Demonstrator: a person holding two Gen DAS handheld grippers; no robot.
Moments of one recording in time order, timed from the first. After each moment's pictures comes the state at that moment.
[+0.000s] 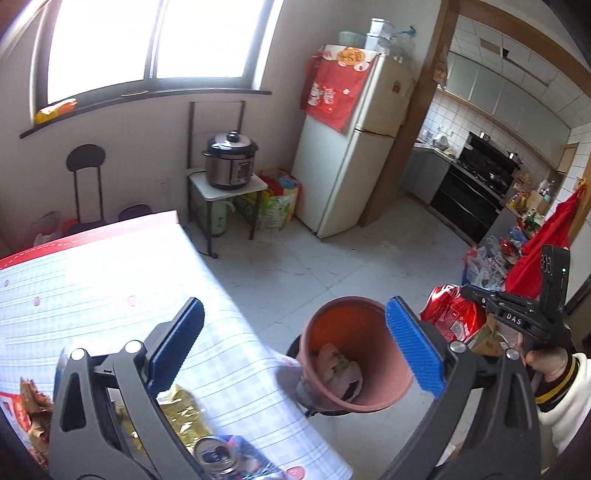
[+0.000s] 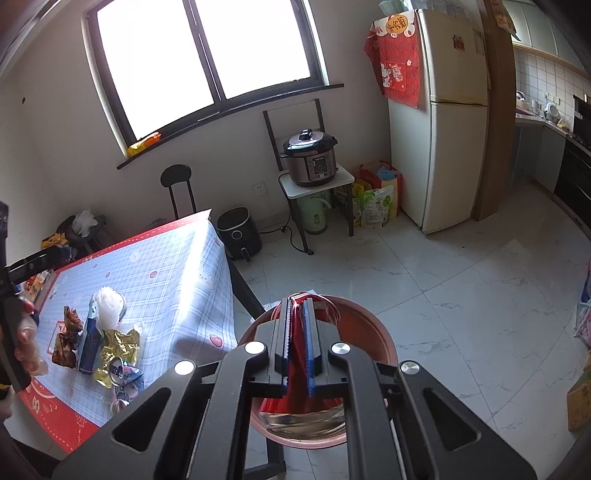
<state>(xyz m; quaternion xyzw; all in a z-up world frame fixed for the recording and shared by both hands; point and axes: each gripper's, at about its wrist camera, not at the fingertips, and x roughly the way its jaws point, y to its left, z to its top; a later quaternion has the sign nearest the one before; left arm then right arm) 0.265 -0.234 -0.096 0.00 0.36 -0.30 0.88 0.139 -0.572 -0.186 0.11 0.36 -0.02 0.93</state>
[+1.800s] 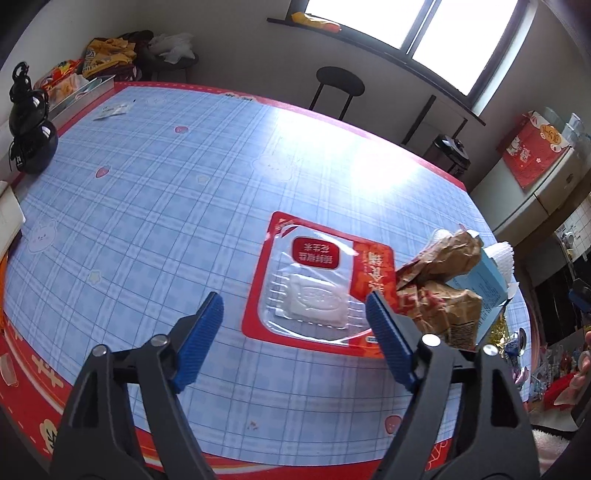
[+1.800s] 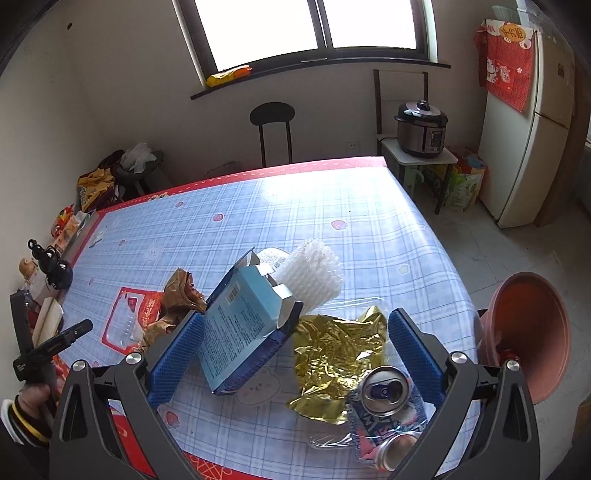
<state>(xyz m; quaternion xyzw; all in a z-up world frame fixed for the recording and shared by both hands) 0.237 0.284 -0.233 -0.15 0.47 -0.01 0.87 0.211 -0.167 -0.201 0.07 0.43 0.07 0.90</state>
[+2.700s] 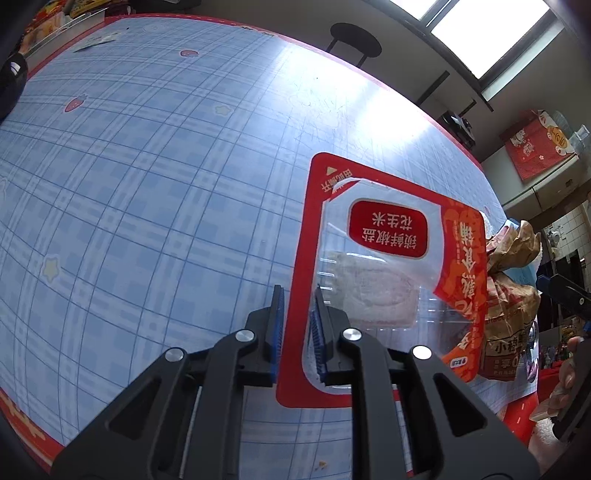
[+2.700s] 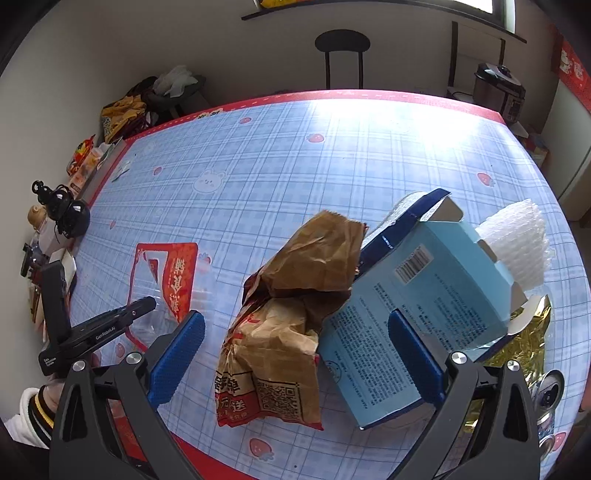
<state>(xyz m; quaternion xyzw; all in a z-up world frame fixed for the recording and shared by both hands) 0.263 0.336 -0.313 -0.19 0.53 -0.04 0.83 0.271 0.010 -0.279 0.04 0.54 0.15 0.83</state>
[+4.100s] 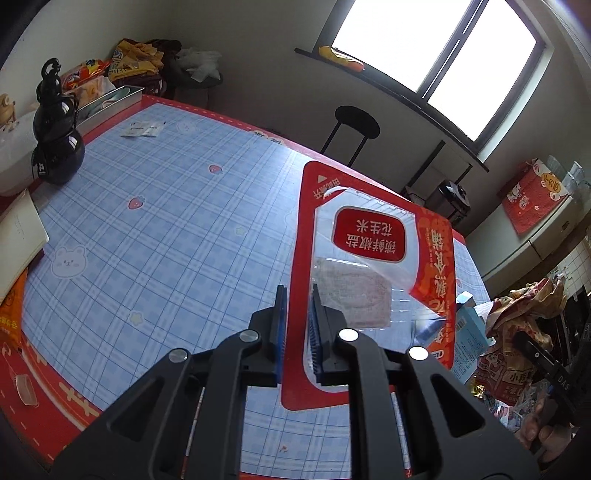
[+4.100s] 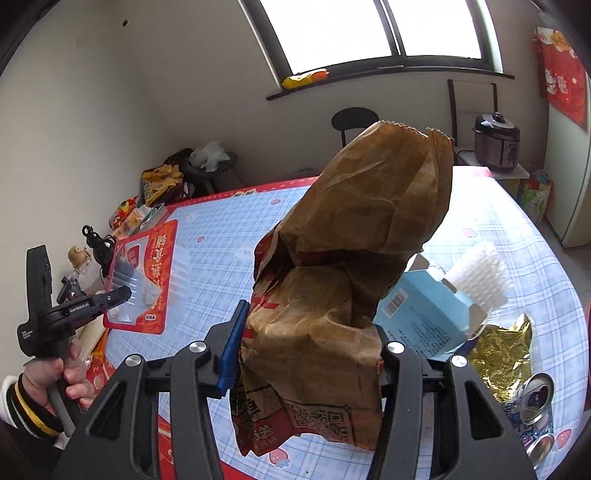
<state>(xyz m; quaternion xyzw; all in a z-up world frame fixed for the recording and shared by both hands) 0.214 0.342 -0.165 -0.19 0.40 0.01 0.89 0.212 -0.048 -0.211 0.10 0.38 0.18 0.90</state>
